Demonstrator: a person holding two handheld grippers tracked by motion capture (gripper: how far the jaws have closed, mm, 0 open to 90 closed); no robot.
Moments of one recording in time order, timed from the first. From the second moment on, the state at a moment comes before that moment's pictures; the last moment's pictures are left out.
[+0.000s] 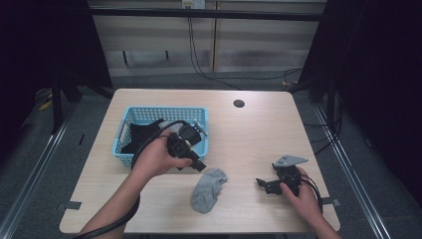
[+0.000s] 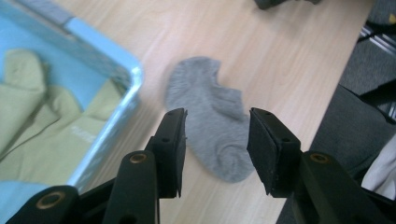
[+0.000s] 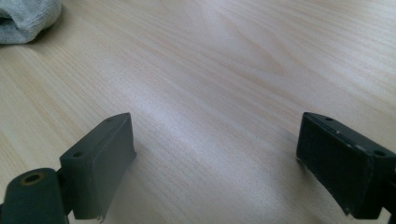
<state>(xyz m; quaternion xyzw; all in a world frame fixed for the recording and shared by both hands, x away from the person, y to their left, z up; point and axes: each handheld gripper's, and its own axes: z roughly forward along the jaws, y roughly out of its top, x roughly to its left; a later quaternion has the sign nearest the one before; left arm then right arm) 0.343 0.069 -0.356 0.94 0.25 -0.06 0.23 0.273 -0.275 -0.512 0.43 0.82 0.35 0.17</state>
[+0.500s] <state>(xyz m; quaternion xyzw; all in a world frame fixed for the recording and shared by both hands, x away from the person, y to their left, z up) 0.404 0.125 -0.377 0.90 0.36 0.02 0.25 0.273 -0.275 -0.512 0.43 0.82 0.35 0.17</state>
